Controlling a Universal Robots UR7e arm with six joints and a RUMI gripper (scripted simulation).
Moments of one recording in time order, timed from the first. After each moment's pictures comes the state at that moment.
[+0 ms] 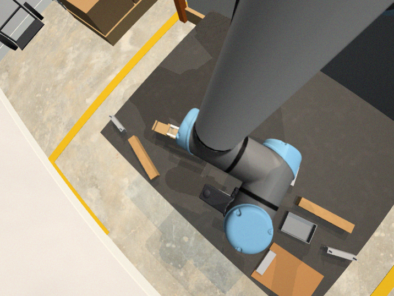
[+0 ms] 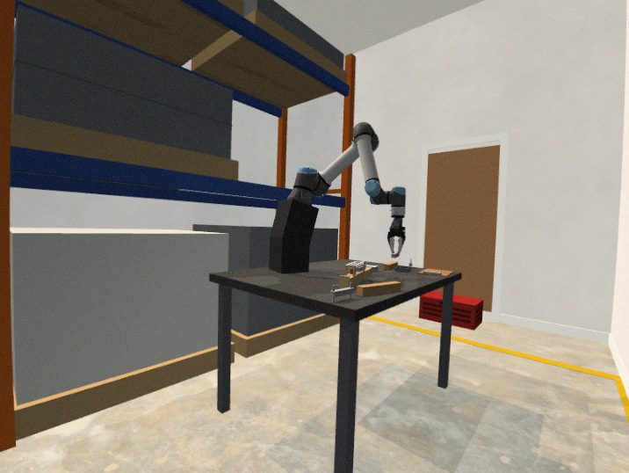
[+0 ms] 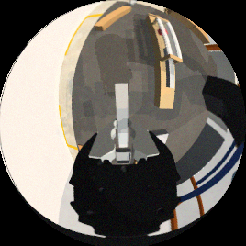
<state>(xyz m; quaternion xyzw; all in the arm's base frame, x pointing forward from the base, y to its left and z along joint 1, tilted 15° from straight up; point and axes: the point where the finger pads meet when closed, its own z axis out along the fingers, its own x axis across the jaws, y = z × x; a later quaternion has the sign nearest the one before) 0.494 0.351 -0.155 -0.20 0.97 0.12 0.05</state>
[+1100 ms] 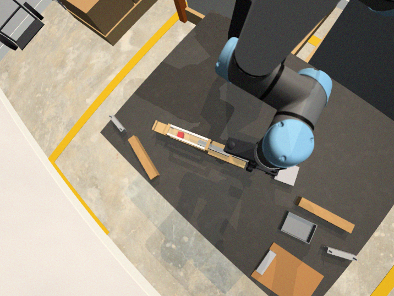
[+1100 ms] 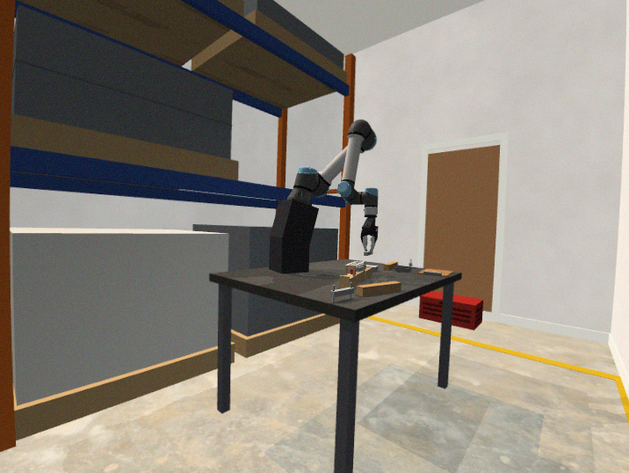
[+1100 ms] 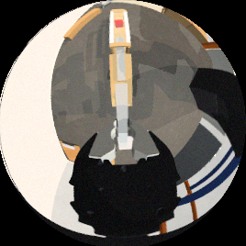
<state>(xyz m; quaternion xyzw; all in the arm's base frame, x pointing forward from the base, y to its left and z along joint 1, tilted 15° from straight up) 0.350 0.300 -0.175 -0.21 0.97 0.12 0.05</state>
